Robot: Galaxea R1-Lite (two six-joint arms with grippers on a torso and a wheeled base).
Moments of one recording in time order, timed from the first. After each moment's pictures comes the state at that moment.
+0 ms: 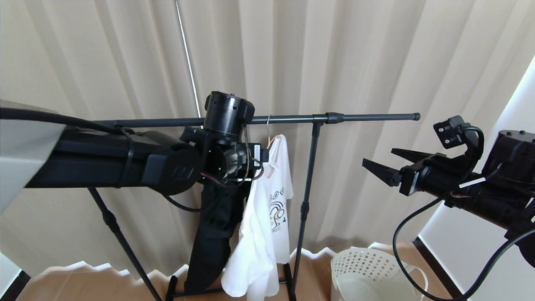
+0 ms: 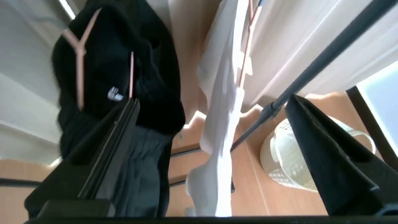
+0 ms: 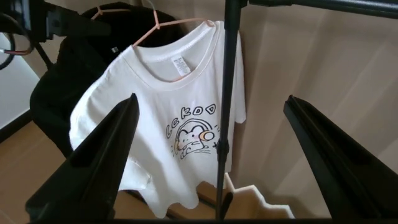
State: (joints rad) left arm -0.62 1.98 -1.40 -0.10 0.42 -0.23; right arm 0.18 1.67 -0.60 -0.94 0.28 0.04
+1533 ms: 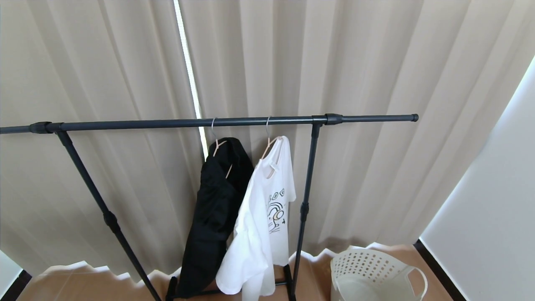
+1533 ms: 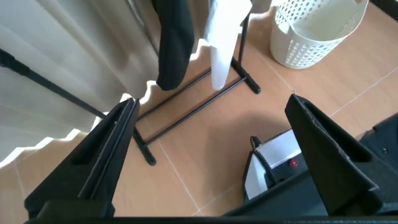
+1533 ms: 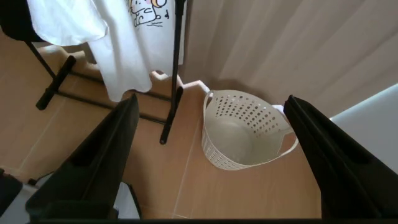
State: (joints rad) left arm -0.62 0.53 -0.01 0.00 0.32 0.08; right arm 0.41 0.36 -0.03 0.03 -0.19 -0.04
